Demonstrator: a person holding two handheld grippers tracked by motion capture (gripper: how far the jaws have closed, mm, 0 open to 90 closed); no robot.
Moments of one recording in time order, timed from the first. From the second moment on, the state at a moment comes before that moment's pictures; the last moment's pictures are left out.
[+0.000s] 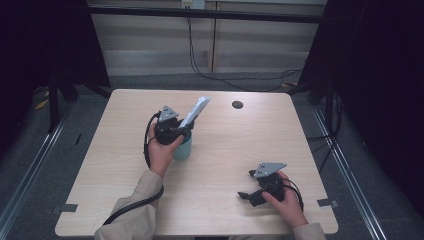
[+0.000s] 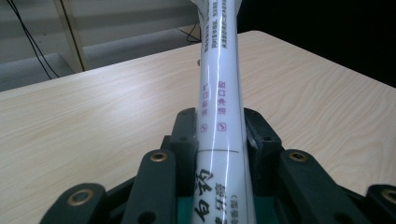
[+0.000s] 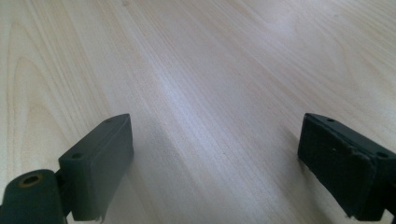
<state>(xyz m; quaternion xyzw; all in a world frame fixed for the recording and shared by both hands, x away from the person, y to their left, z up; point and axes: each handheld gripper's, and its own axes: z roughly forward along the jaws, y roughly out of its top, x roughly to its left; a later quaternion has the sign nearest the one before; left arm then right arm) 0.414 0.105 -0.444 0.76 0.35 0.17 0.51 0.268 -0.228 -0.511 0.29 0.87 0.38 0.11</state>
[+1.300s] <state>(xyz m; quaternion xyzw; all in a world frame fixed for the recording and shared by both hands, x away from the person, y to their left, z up) 0.386 0.113 -0.398 0.76 0.30 0.17 0.54 0.278 -0.232 -0.478 0.33 0.84 0.42 0.09</state>
